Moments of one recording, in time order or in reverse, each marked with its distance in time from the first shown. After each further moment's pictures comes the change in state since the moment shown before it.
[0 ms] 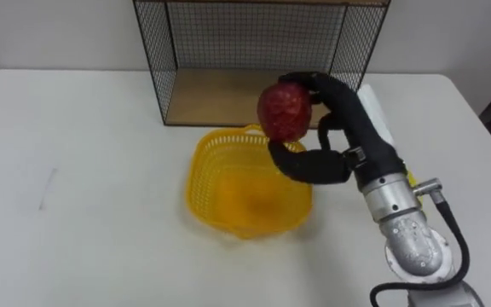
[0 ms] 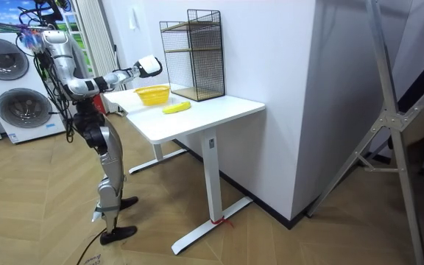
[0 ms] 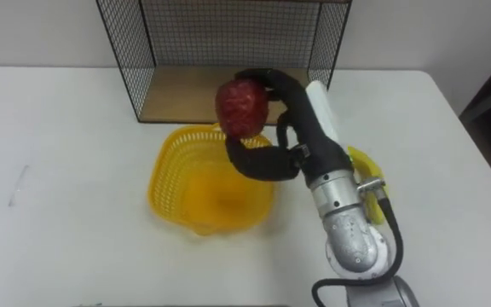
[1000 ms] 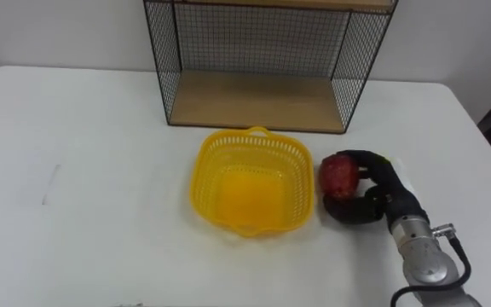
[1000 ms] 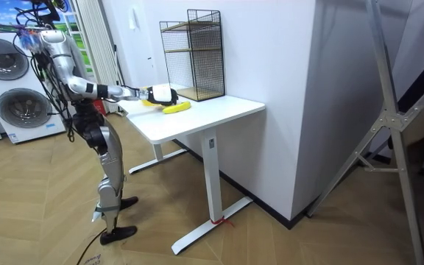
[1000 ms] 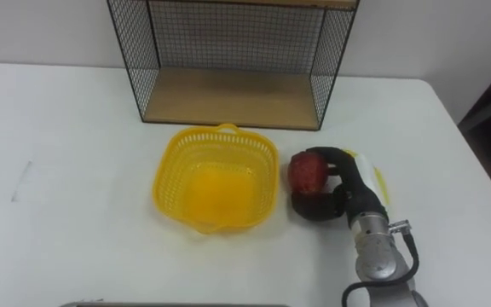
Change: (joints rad) left arm 0.044 0.001 0.091 -0.036 -0.019 0.004 -0.033; right arm -0.021 -0.002 -0.169 0.484 0.103 -0.001 -0.082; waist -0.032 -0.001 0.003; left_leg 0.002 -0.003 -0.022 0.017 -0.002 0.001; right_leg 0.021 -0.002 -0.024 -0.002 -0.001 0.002
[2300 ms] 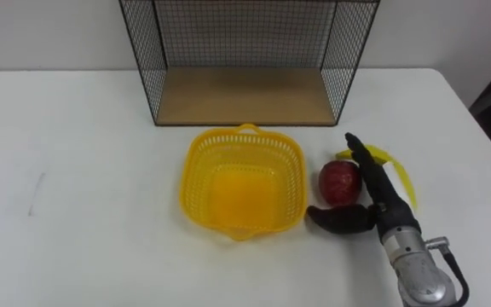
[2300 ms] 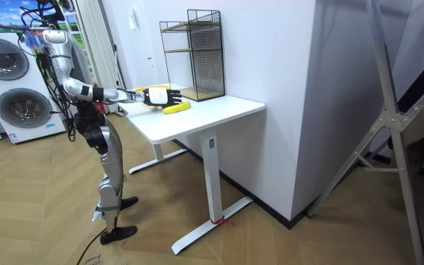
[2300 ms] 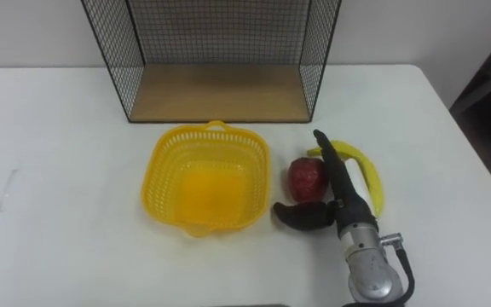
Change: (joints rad) left arm 0.011 -0.003 -0.004 0.014 0.000 -0.026 0.010; right arm 0.054 0.017 0.032 0.012 -0.011 -0.065 0.002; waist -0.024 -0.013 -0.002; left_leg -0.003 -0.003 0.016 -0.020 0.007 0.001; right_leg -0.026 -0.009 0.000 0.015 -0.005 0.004
